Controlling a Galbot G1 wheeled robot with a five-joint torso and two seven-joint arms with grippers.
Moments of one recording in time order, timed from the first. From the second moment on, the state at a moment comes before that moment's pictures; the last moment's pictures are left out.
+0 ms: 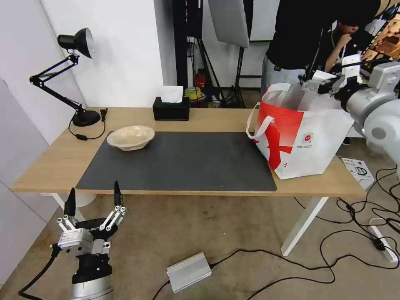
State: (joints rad) left arm 1.89 -1.54 -0.52 -2.36 -0.02 -0.48 -0.19; right arm -0.48 0.52 0.16 1.90 1.05 -0.28 0.38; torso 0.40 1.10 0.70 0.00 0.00
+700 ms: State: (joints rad) left arm 1.91 -1.55 -0.53 -2.37 -0.02 -0.46 -0.17; right arm -0.96 0.70 0.27 2.27 0.82 0.14 0.53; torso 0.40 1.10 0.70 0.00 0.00
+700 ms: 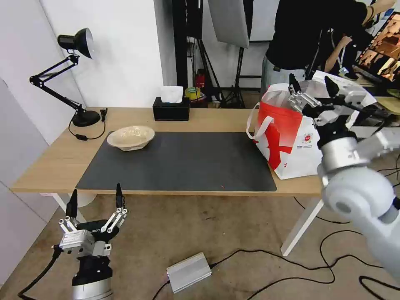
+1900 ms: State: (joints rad) left arm 1.92 -1.57 -0.51 -2.37 0.00 -0.46 -0.18; right arm -1.47 0.87 0.18 2.34 0.44 0.23 0.58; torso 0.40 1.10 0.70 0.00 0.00
